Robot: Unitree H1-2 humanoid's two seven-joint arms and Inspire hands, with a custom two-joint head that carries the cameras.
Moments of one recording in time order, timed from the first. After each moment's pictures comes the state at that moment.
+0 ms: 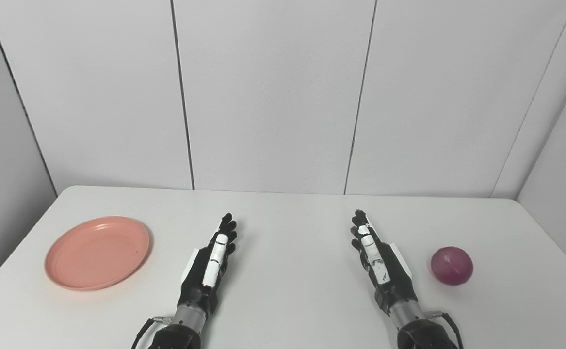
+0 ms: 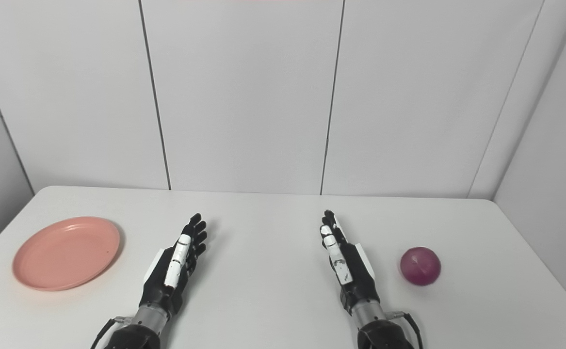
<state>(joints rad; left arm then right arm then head) -0.27 -0.05 -0.03 0.22 -0.05 0.02 -0.09 -0.30 -0.06 0.00 0.20 0.07 0.02 0.12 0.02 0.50</state>
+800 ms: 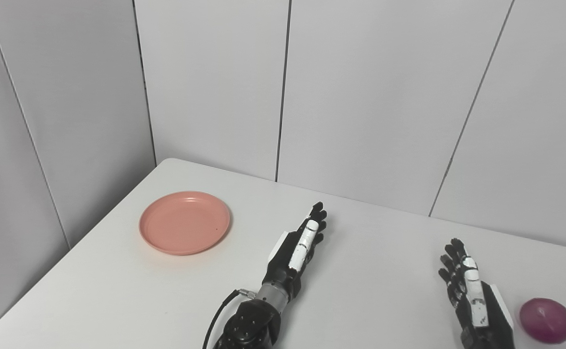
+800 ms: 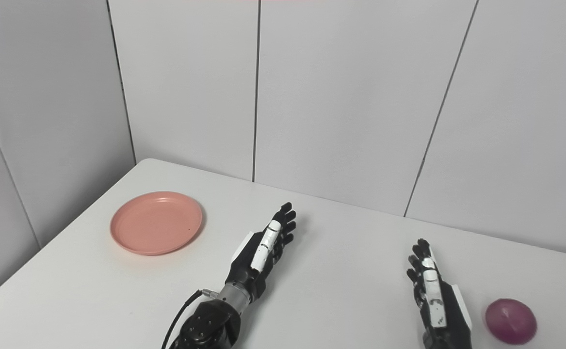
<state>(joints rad) -0.30 -0.11 -0.03 0.15 -0.07 0.05 -0.06 -0.27 -0.11 -0.02 0.16 0.16 0.03 0.18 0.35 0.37</state>
